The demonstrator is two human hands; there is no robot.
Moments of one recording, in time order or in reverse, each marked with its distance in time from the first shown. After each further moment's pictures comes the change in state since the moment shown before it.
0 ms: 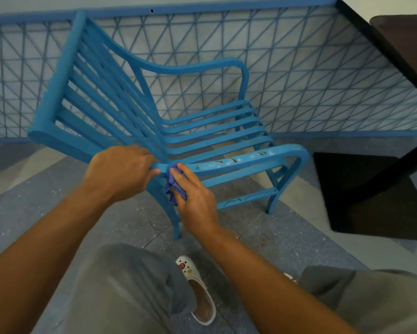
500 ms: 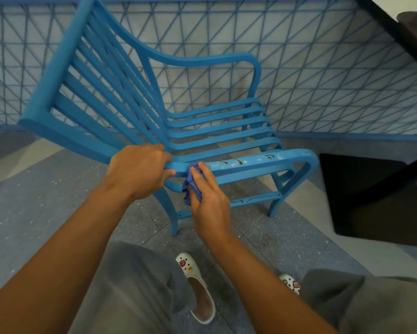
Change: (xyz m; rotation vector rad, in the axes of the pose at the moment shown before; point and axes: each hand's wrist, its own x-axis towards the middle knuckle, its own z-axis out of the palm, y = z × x) left_hand 0.008 0.010 0.012 -0.171 -0.051 -0.064; right_hand -0.009 0.009 0.007 -0.018 0.126 0.059
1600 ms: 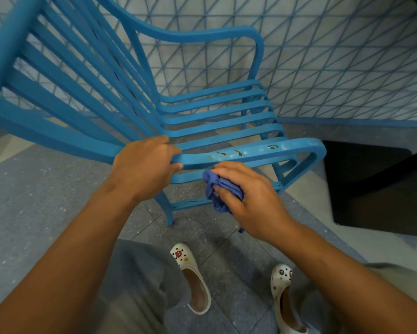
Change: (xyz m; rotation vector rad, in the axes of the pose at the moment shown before) left_hand 0.019 0.022 0.027 -0.173 -0.018 0.000; right_hand 0.027 0.019 -0.110 0.022 -0.362 -0.169
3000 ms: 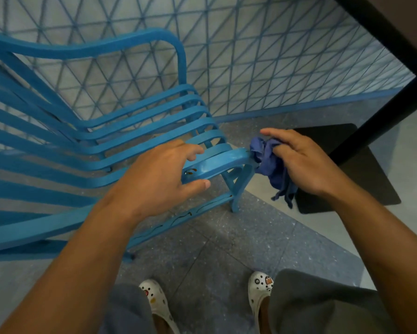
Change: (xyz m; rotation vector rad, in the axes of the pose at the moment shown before) left_hand 0.120 0.145 0.022 -0.358 -0.047 0.306; right_hand -0.006 0.146 -0.199 -0.059 0.160 0.549
